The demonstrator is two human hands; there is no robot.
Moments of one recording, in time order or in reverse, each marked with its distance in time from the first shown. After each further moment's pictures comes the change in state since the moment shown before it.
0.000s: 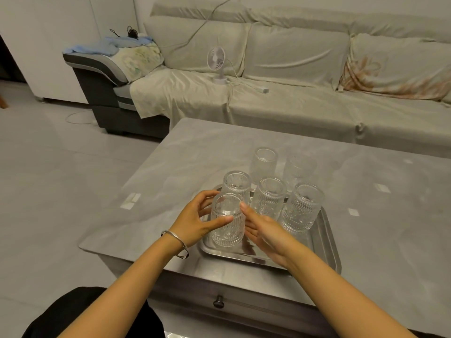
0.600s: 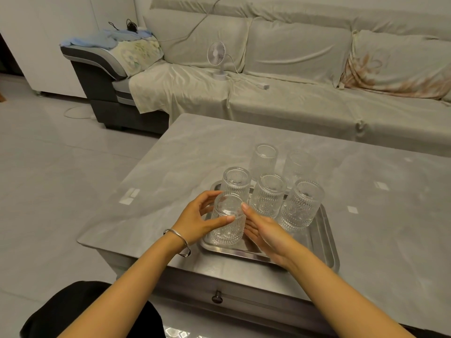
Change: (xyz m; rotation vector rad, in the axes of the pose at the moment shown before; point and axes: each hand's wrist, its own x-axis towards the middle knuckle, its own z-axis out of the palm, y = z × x) left_hand 0.002 -0.011 0.006 -0.004 -0.006 -0.017; right_hand 0.004 0.013 -0.006 -0.017 0.029 0.015
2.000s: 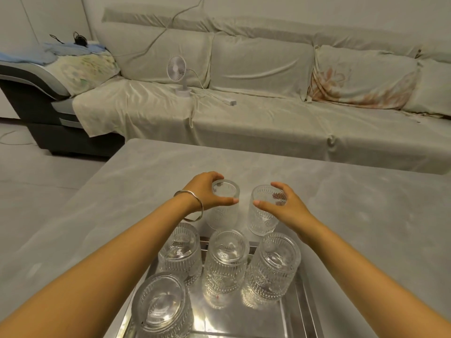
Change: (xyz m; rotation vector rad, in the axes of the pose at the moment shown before) left_hand 0.243 0.034 0.056 0.589 -0.092 0.028; right_hand 0.089 -0.097 -0.175 -0.439 0.552 -0.217
